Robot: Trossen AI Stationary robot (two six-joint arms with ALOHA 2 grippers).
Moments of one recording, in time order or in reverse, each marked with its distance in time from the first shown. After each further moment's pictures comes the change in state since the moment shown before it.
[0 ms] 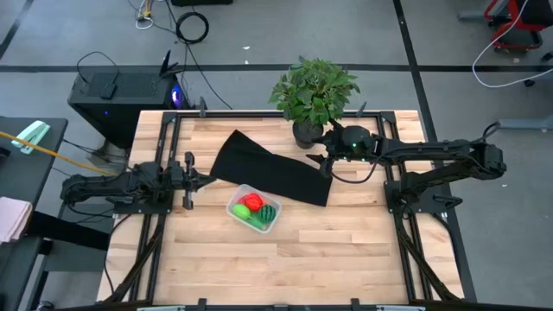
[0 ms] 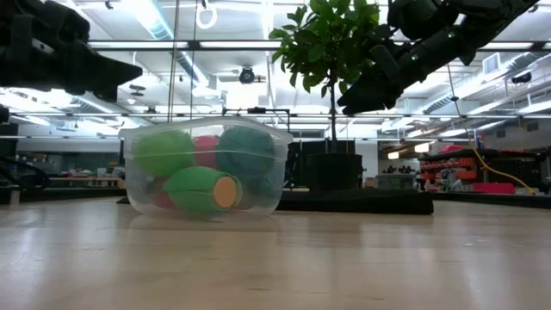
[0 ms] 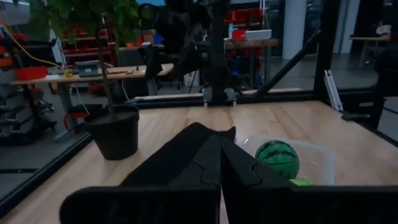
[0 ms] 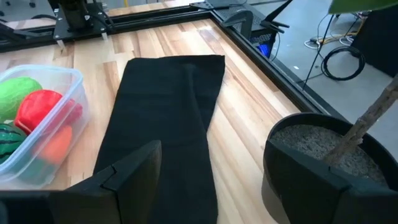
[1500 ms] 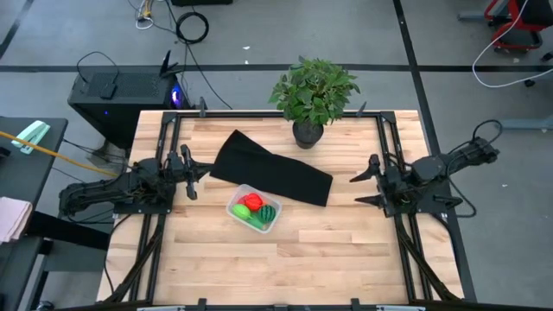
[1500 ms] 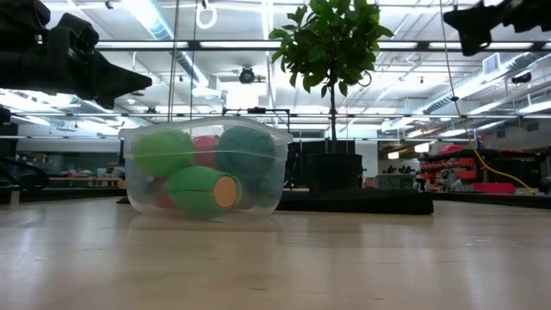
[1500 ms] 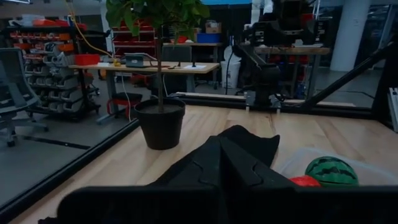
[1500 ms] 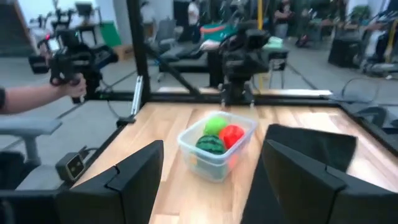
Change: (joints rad) left arm 0.145 0.000 -0.002 0.009 -0.046 -0.082; right arm 0.711 -0.851 -0.243 -0.260 0.213 0.025
